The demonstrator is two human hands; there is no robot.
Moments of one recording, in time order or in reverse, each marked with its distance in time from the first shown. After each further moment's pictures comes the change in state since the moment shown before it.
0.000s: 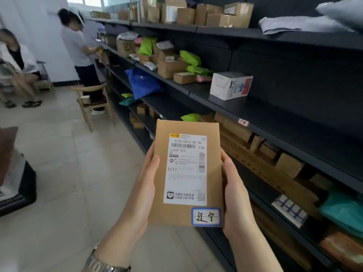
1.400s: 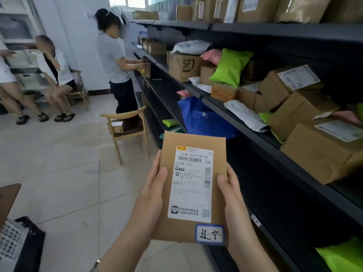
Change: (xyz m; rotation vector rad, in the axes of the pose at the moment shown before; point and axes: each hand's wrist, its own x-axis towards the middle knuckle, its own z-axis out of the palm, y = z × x) left_hand 0.810 0.224 -0.357 0.228 0.289 0.127; right_hand 0.742 0.040 0.573 -0.019 -0.273 0.015
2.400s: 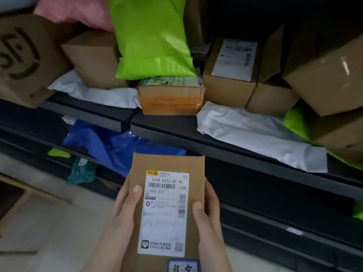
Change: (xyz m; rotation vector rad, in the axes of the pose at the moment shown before) left_hand 0.511 -0.041 0.101 0.168 -0.687 -0.311; right_hand 0.382 0.053 0.079 0.367 0.730 -0.074
